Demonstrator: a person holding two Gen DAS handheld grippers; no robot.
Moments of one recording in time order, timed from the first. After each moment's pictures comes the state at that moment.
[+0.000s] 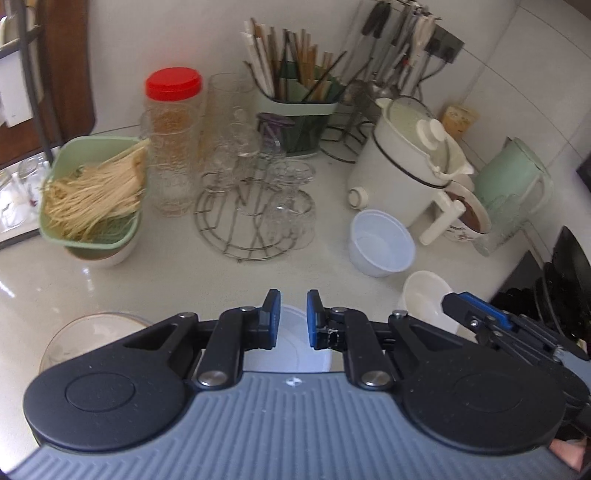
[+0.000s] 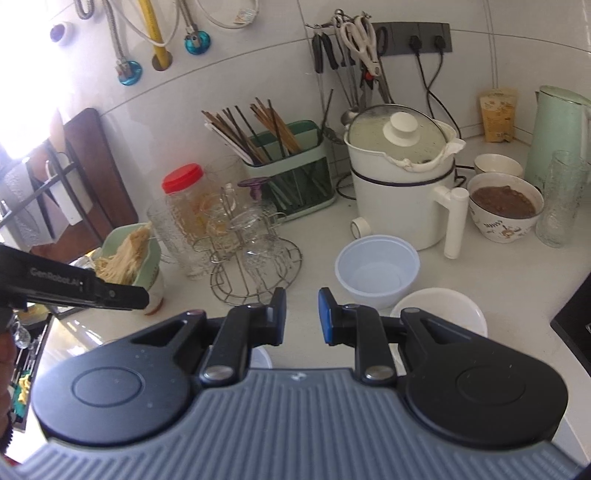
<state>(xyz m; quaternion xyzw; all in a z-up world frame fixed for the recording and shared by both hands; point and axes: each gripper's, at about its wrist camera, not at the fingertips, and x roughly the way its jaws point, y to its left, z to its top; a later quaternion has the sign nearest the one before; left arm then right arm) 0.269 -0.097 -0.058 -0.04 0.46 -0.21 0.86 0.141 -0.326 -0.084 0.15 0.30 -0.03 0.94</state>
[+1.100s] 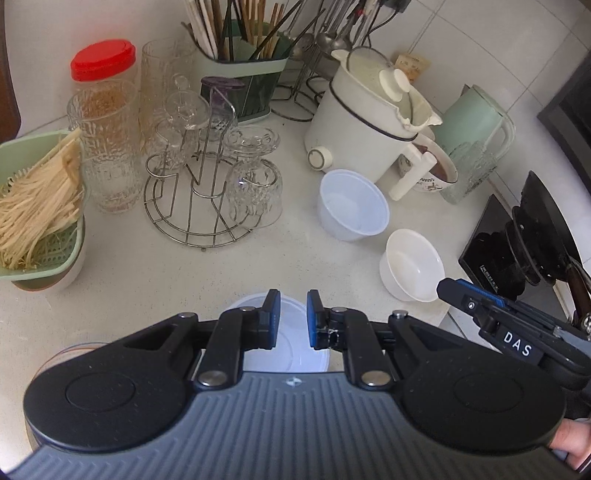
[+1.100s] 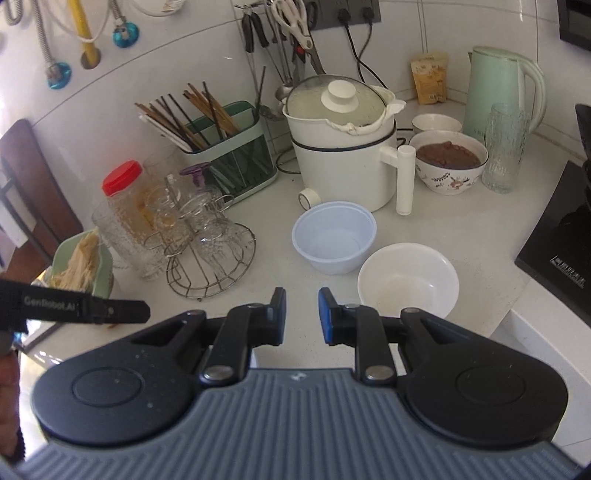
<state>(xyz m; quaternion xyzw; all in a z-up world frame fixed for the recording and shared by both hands) 0.315 -0.099 -0.097 -0.01 0.50 -0.31 0.81 0.147 -0.308 -0.095 0.19 0.34 -0.14 0.91</state>
